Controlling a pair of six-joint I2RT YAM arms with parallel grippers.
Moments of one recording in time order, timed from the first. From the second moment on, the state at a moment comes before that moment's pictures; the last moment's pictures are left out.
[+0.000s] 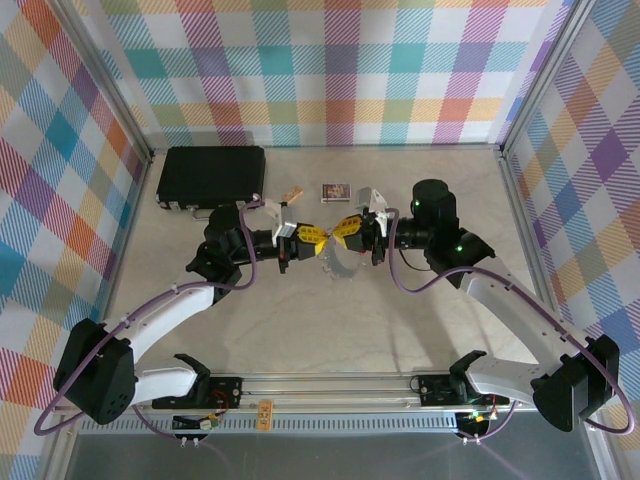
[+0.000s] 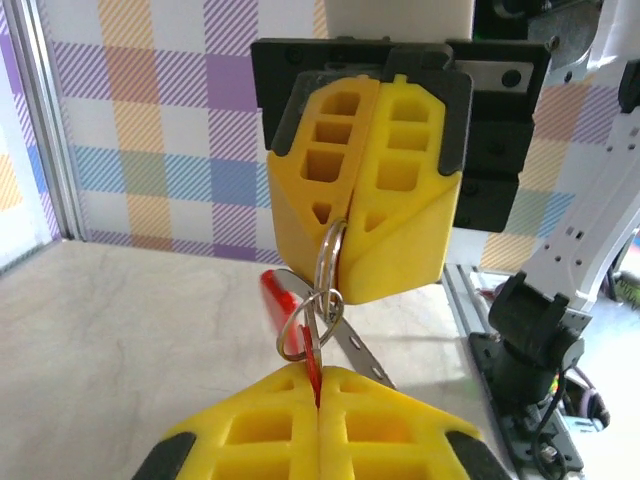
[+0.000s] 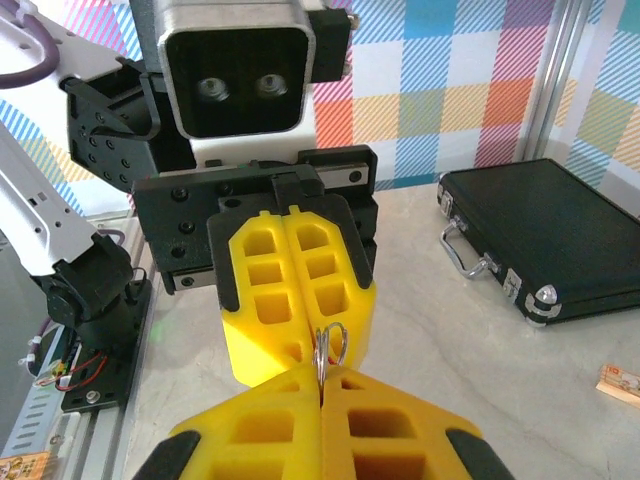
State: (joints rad) left arm -0.53 1.22 0.74 0.50 0.93 -0.07; right arm 0.57 1.15 1.03 -0.17 -0.83 -0.21
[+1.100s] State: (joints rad) left arm -0.53 1.30 0.75 0.60 1.01 -0.14; right arm 0.56 1.10 0.94 -0.01 -0.79 -0.12
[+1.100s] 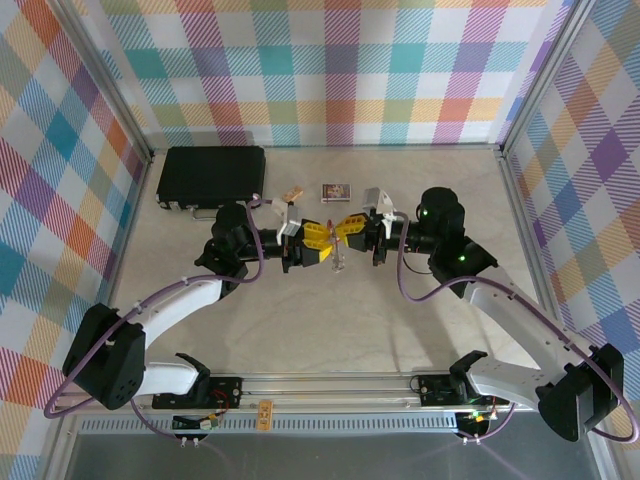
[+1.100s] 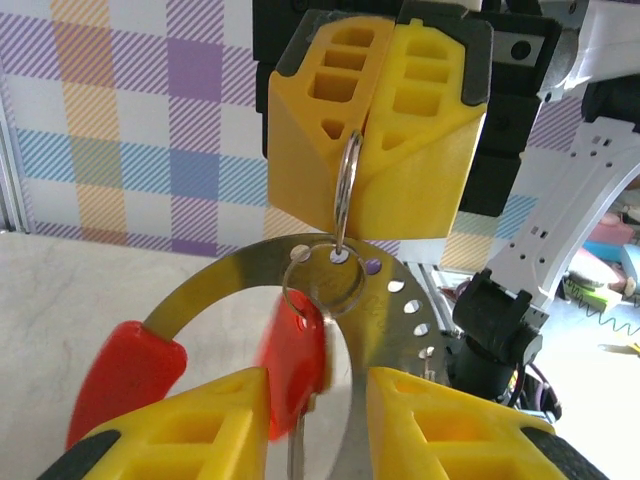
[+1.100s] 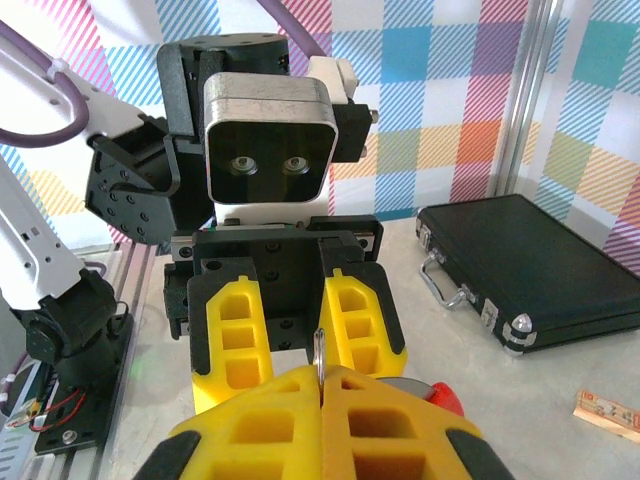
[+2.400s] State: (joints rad) left arm -0.55 1.38 0.72 0.86 0.97 -0.28; right arm 0.56 1.08 0.91 0.10 -0.81 0.00
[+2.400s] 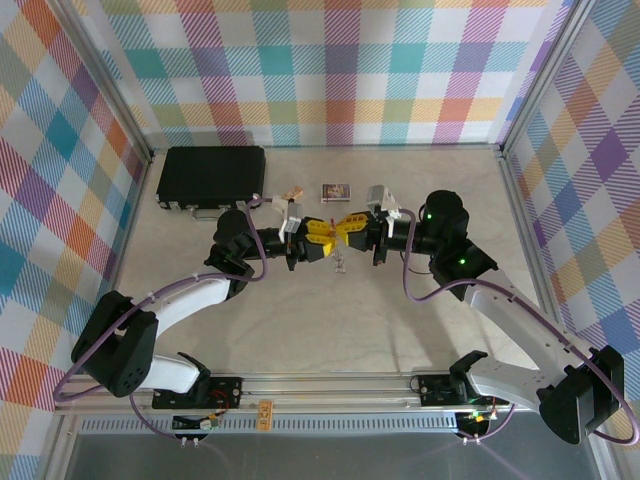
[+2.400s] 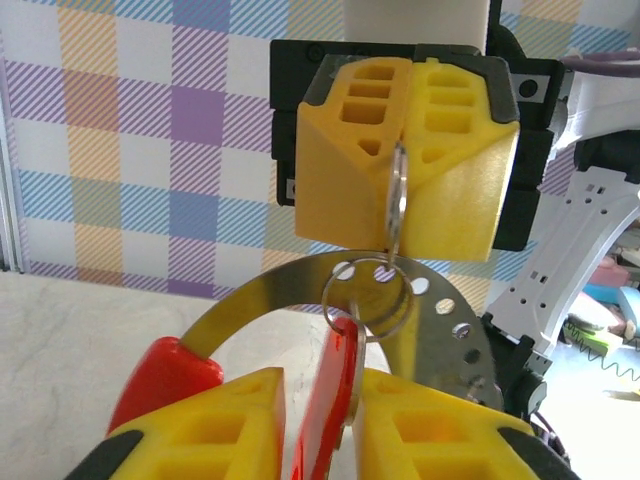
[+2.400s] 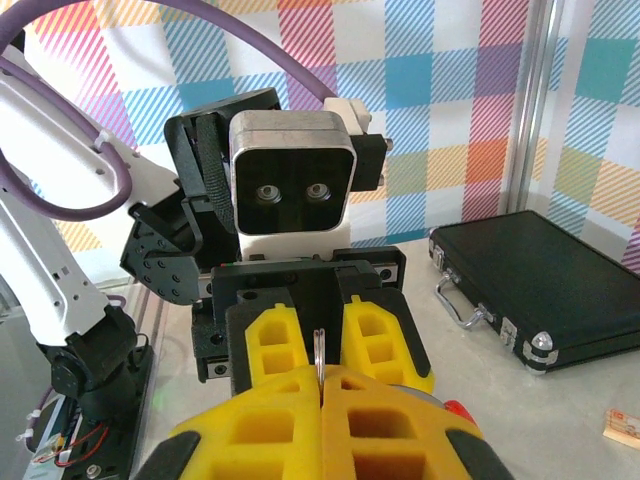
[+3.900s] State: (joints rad) left arm -0.58 1.25 0.84 0.24 0.84 0.06; right arm 0.55 1.06 0.86 -0.17 -0.76 -0.20
